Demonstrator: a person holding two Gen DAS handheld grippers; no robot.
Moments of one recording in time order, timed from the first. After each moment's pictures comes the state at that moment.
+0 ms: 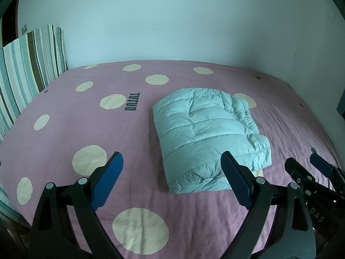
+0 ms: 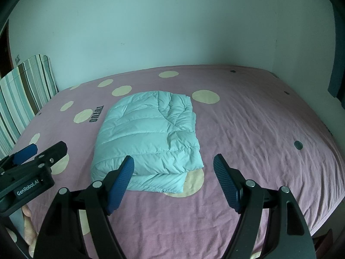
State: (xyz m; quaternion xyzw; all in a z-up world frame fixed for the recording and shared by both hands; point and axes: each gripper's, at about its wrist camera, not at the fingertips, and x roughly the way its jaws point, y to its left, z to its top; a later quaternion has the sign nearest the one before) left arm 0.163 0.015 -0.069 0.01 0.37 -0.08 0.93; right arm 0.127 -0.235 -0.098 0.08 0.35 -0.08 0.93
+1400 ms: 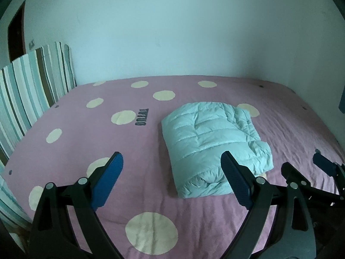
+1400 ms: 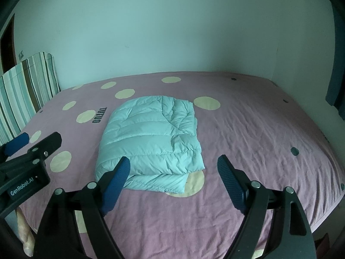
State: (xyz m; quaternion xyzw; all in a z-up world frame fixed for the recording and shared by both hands) left arm 0.137 0.022 -0.048 0.04 0.32 -0.06 0.95; right arm 0.116 -0.234 -0.090 0.05 0.34 -0.06 0.94
